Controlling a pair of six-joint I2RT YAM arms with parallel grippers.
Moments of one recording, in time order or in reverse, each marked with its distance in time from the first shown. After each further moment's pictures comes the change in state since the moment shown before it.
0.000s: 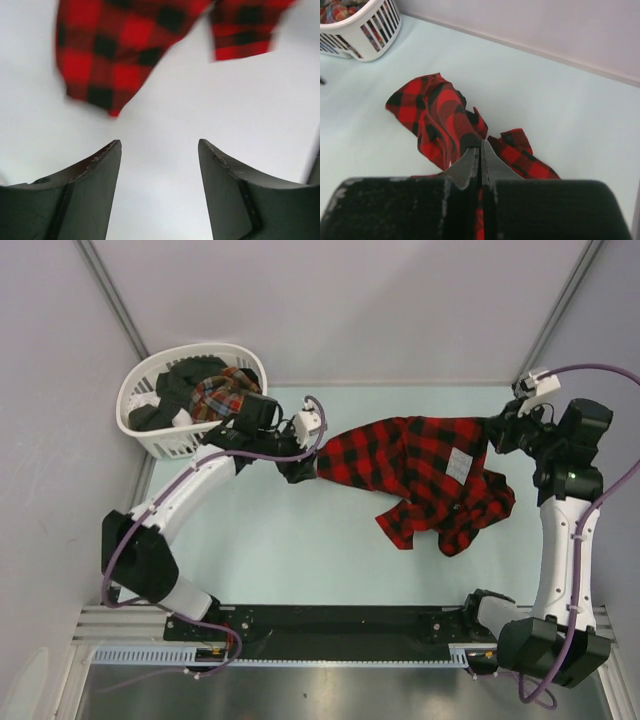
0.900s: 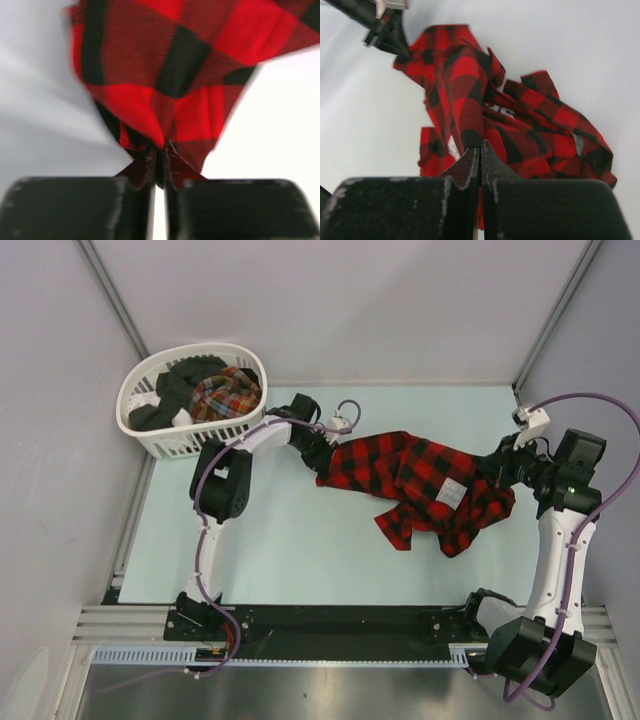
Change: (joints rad) left arm 0.075 0.802 0.478 -0.042 -0.021 0.038; right arm -0.128 -0.072 -0.151 -0.228 -0.131 -0.157
